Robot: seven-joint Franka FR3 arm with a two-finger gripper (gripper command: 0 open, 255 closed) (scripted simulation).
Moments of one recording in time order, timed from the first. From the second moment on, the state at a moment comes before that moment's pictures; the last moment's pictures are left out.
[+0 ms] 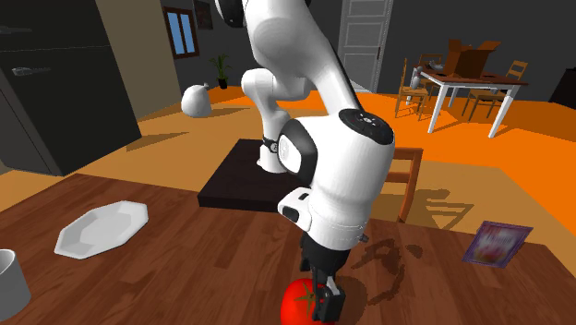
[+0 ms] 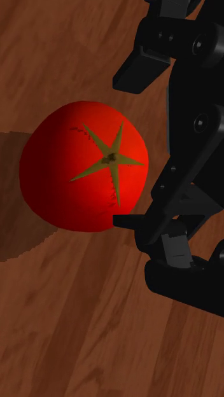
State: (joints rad) arm -0.08 0.51 0.39 -1.96 -0.49 2.36 1.91
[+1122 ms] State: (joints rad) arm -0.08 0.50 0.40 -1.96 -0.48 2.35 1.90
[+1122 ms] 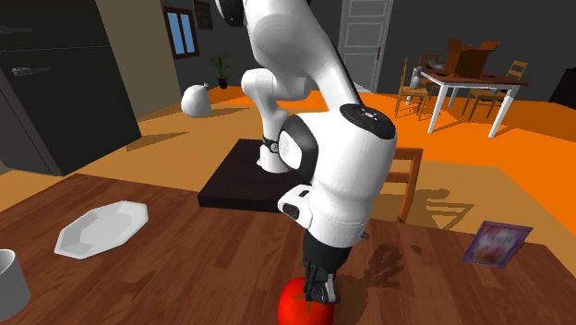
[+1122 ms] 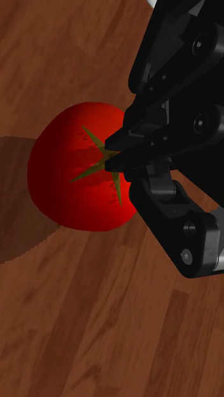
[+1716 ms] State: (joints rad) arm -0.10 0.41 0.43 -1.96 -0.42 2.27 1.86
